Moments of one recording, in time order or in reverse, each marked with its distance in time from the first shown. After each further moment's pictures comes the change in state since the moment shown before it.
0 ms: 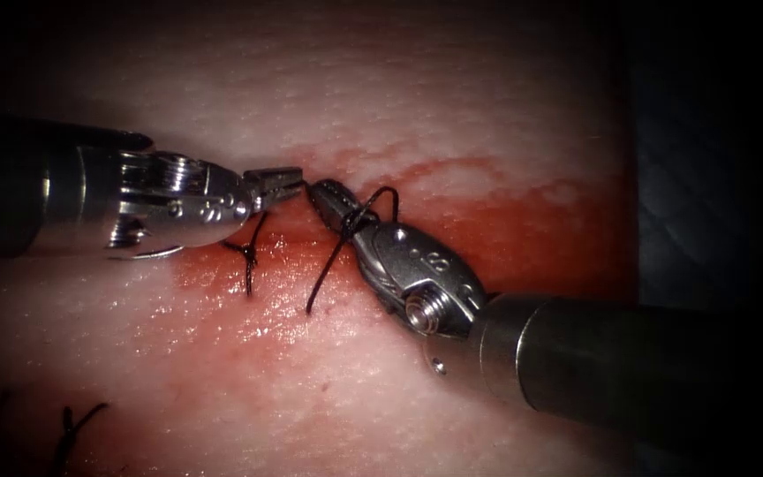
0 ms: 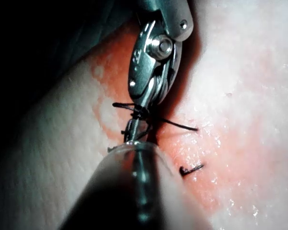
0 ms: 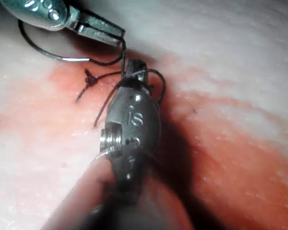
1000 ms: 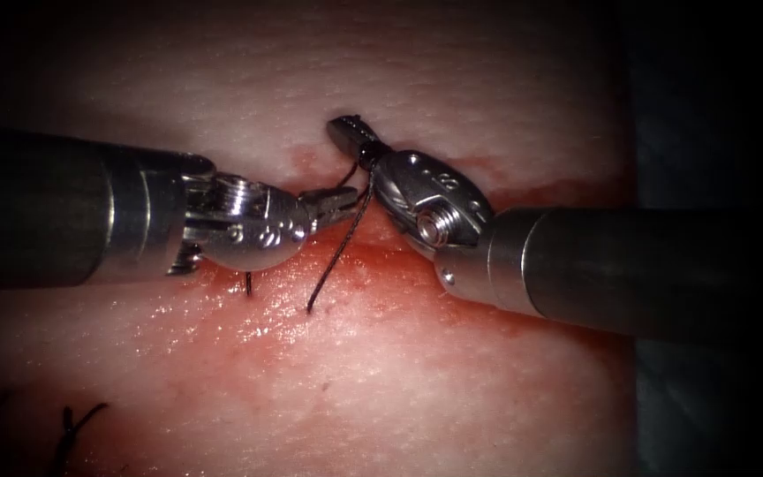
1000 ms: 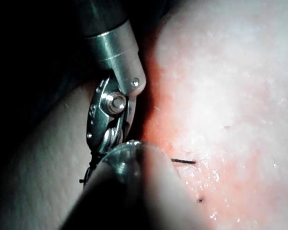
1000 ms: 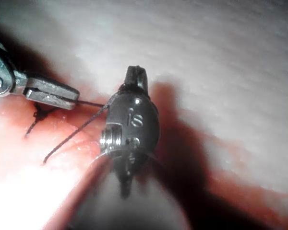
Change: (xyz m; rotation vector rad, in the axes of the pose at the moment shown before) right arm 0.003 0.005 0.005 -0.054 -0.049 0.019; left arm 0.004 0.002 0.000 -0.012 0.046 0.029
